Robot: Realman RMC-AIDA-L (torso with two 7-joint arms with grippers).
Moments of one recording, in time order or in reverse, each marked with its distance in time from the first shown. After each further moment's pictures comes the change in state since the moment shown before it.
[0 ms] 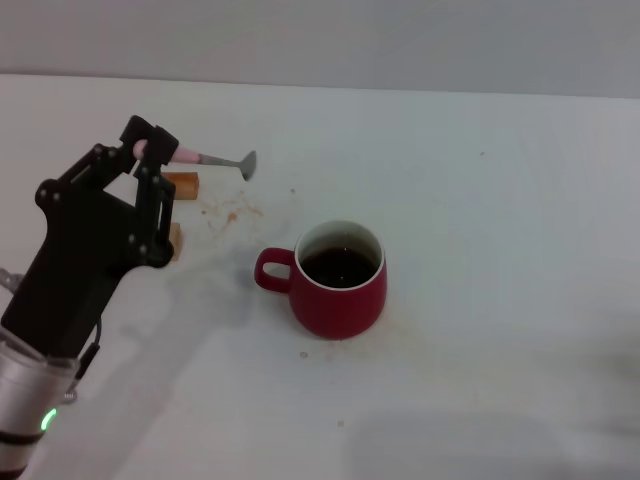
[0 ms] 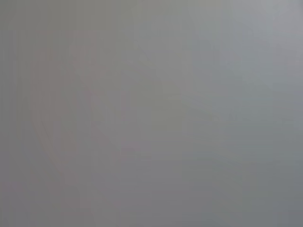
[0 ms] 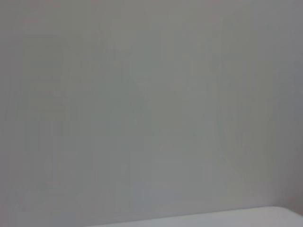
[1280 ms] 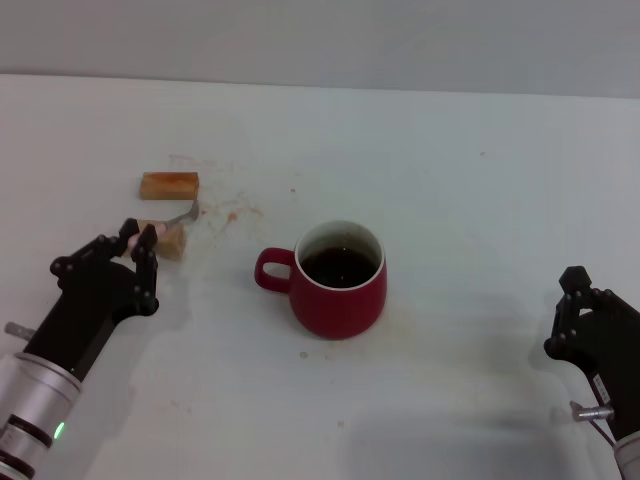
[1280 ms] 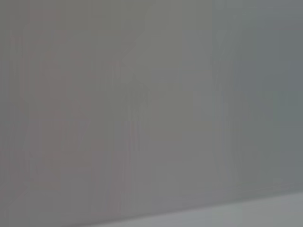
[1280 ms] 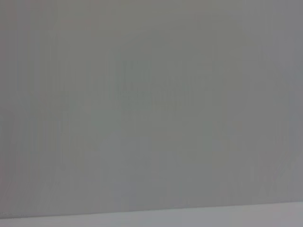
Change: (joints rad) left arm 0.003 -0.024 0.007 0.085 -0.168 -0.463 0.152; right arm 0.069 0.001 -0.043 0.093 -0.225 0.120 0.000
